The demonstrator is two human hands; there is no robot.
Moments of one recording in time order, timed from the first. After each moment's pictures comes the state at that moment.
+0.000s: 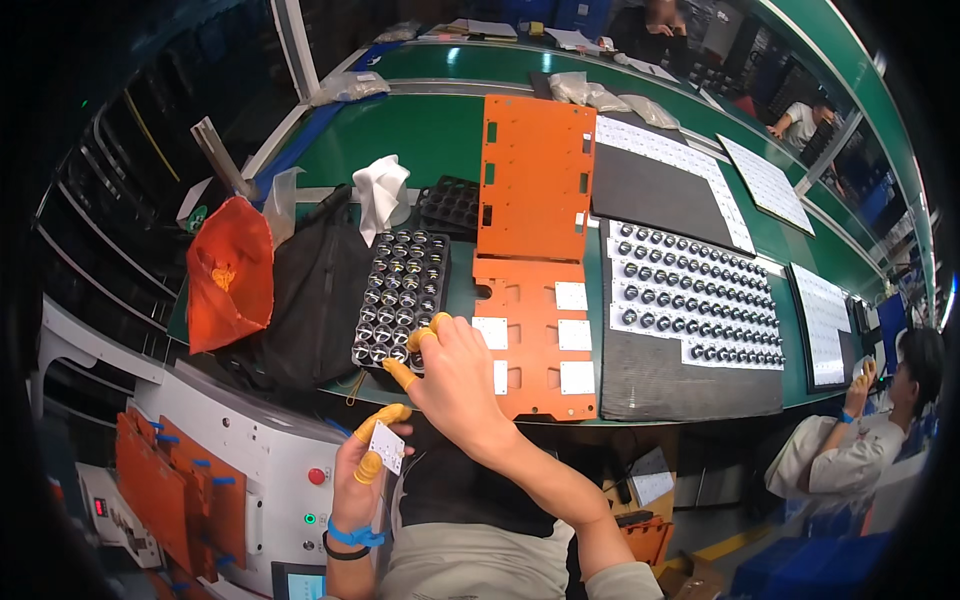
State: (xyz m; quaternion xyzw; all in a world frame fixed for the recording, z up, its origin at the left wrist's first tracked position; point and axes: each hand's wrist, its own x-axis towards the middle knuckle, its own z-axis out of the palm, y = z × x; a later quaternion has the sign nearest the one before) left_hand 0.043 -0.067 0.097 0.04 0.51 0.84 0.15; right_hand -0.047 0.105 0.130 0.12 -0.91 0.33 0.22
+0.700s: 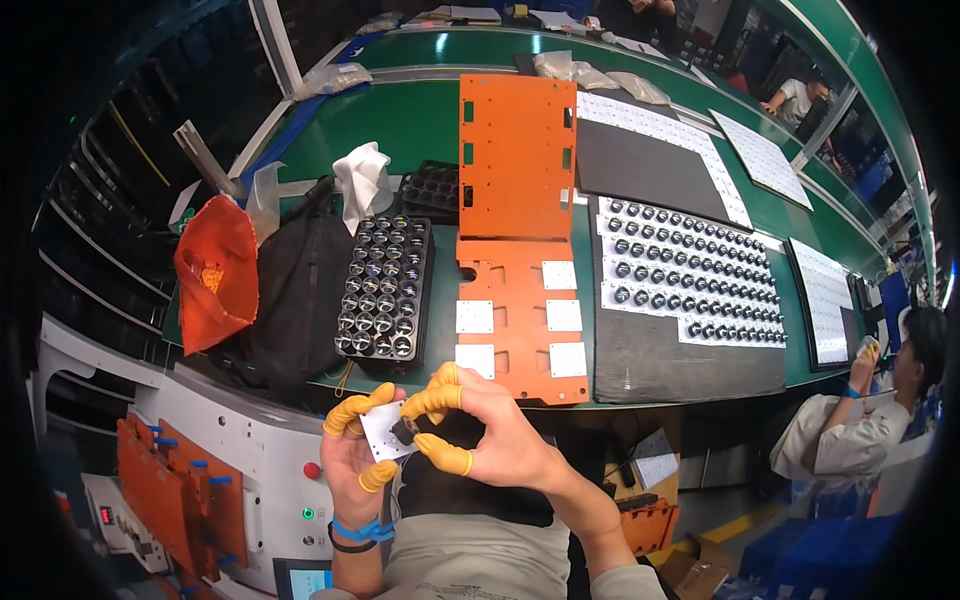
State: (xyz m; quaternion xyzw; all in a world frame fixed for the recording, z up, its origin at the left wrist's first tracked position) left_hand 0.044 -0.032 0.121 0.11 0.46 0.88 0.03; right_hand 0.017 0.163 0.155 0.23 -0.72 0.66 0.02
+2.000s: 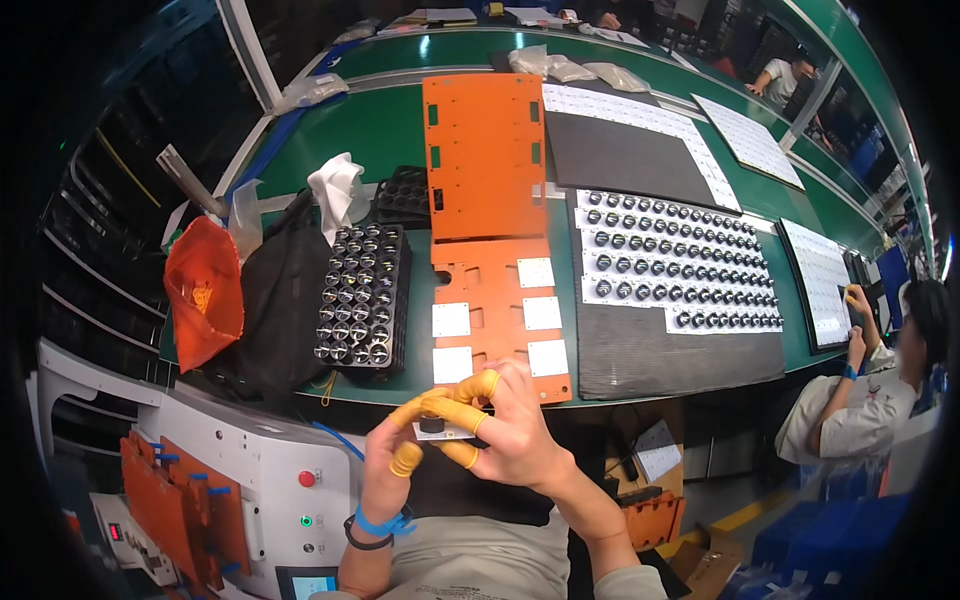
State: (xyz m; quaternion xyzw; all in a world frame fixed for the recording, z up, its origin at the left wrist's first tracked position) left_hand 0.034 0.006 0.104 0.12 0.56 0.80 0.16; right_hand 0.032 0.193 0.136 0.24 -0.84 0.40 0.29
